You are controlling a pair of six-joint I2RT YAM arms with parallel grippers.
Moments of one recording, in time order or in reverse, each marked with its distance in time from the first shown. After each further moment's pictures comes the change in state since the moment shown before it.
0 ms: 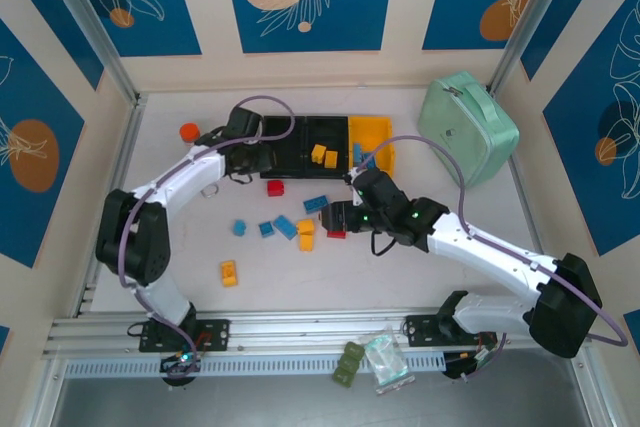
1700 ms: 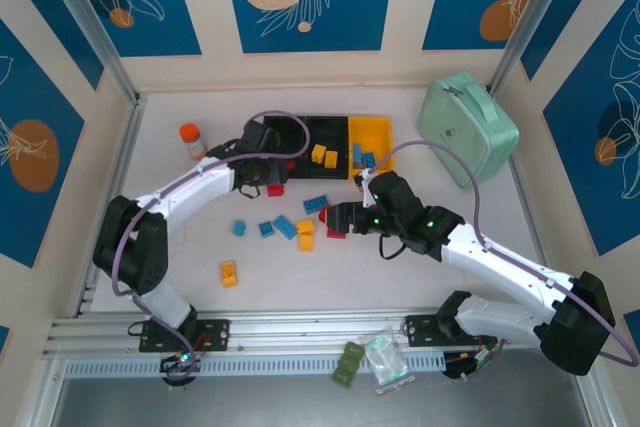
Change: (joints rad) left arm -0.106 -0.077 -0.141 0.026 -0.104 0.022; right arm -0.033 -0.107 -0.082 0.079 -0.062 -0.001
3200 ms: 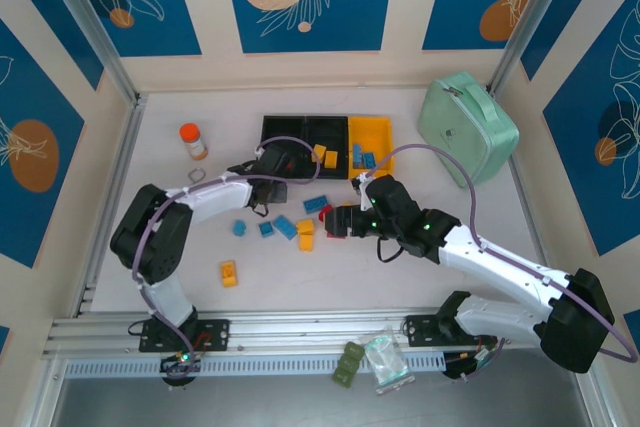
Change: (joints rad) left arm -0.072 0.097 -0.107 0.146 -0.137 -0.001; right arm 0.014 0.010 -0.032 0.030 0.014 0.004
